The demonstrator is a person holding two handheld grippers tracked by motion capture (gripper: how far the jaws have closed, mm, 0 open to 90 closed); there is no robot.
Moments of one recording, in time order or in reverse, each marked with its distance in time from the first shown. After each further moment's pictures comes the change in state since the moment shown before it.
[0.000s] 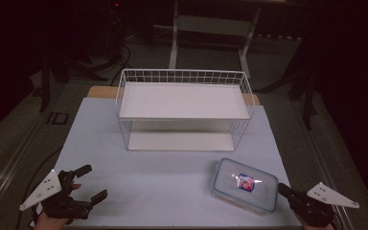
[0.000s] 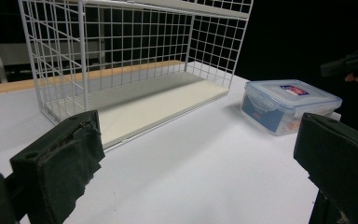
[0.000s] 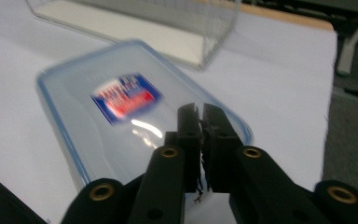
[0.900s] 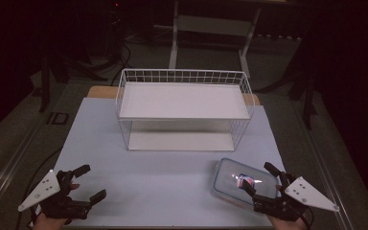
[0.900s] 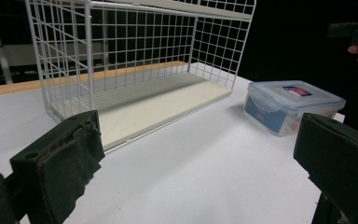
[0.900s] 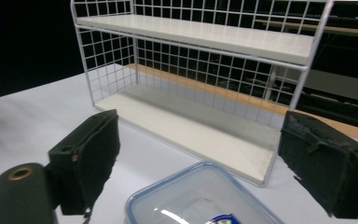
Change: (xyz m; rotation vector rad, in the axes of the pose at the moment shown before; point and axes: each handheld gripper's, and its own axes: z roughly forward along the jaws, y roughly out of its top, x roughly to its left) left arm 0.000 0.001 -0.003 0.001 0.011 0.009; right arm 0.079 0.064 0.017 -0.323 0.079 -0.056
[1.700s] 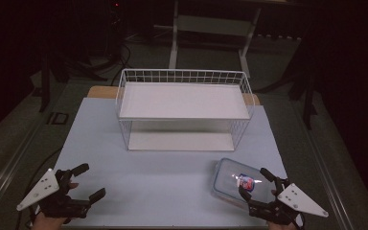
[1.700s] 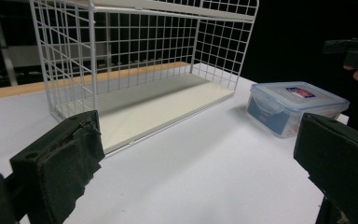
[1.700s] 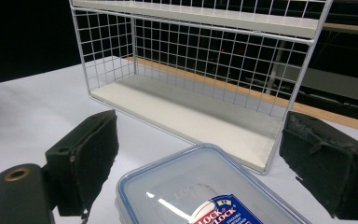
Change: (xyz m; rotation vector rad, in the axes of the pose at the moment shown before) left arm 0.000 0.004 -0.002 -0.011 0.016 -0.005; right arm 0.003 -0.034 0.007 -0.003 -0.005 -0.023
